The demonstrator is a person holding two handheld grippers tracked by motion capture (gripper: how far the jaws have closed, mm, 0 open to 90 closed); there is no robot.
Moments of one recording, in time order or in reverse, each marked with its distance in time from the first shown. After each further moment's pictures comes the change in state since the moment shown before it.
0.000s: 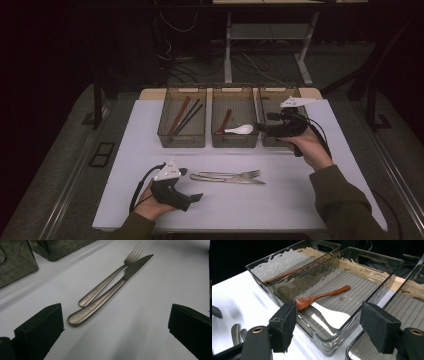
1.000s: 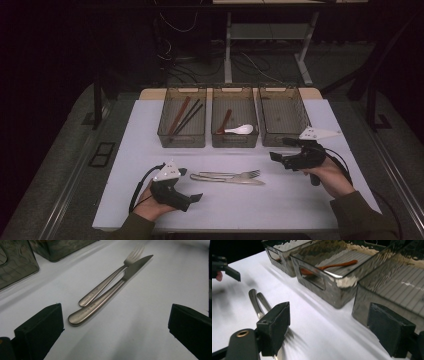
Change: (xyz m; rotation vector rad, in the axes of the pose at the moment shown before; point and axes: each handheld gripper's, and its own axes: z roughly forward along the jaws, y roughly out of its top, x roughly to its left) left arm -0.002 0.001 -0.002 -0.006 0.005 -0.001; right arm 0.011 -0.077 -0.044 -0.009 0.026 -0.017
